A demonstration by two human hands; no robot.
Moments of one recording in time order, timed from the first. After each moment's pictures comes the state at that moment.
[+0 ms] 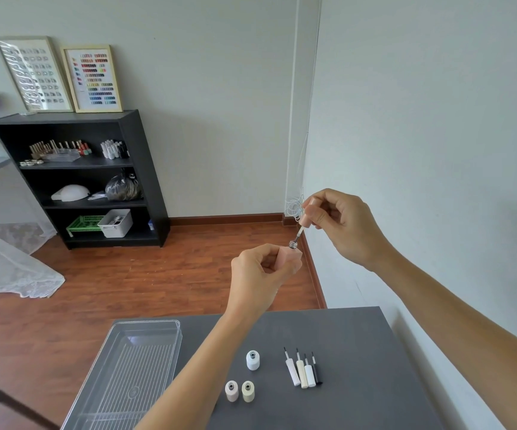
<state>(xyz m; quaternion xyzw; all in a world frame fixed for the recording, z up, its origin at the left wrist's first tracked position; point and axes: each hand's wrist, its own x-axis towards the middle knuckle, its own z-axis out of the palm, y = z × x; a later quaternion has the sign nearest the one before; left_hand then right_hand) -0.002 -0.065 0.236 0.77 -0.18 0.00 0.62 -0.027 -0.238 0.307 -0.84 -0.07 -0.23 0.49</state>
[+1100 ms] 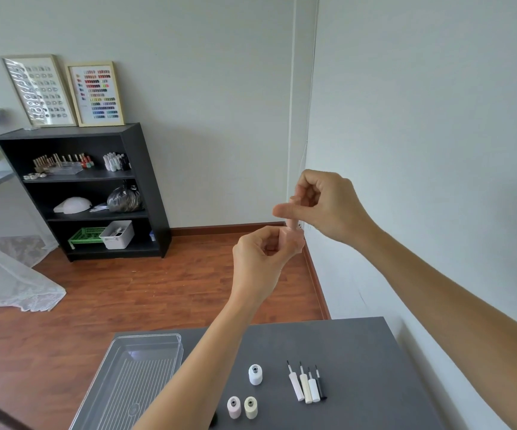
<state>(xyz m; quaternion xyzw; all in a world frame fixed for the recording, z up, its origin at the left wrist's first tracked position) 0.011 -0.077 0.272 0.72 -0.21 0.04 0.66 -0.004 -0.222 0.348 -0.87 -0.07 -0.25 0.41</state>
